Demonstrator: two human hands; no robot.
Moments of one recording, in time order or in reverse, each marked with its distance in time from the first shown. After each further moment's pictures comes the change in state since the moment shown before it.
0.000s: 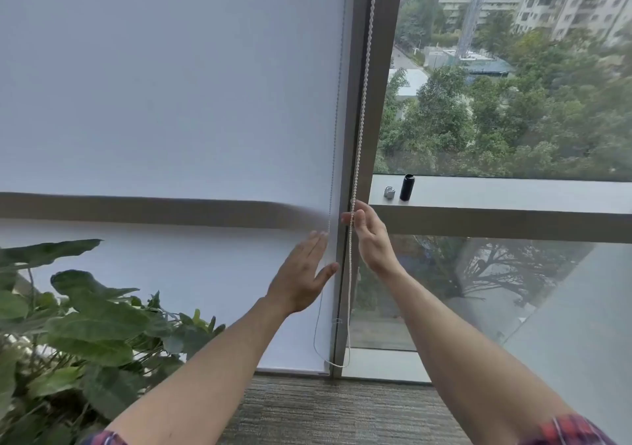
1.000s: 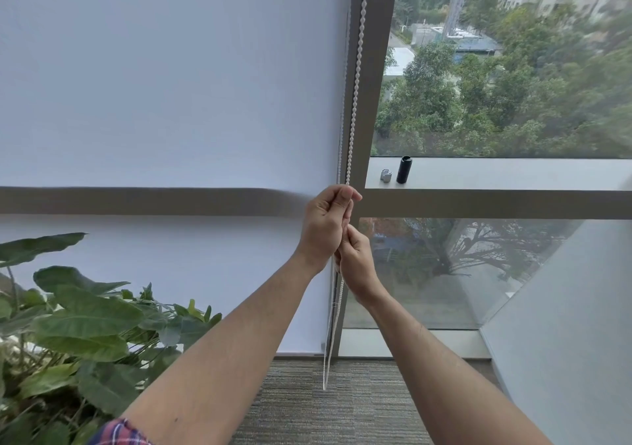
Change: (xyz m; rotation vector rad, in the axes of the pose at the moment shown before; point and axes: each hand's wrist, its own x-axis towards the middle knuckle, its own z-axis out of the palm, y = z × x) left_hand 0.049 0.078 -0.036 -1.220 0.320 -0.077; right_hand -0.051 0.005 0.041 0.201 0.018 0.065
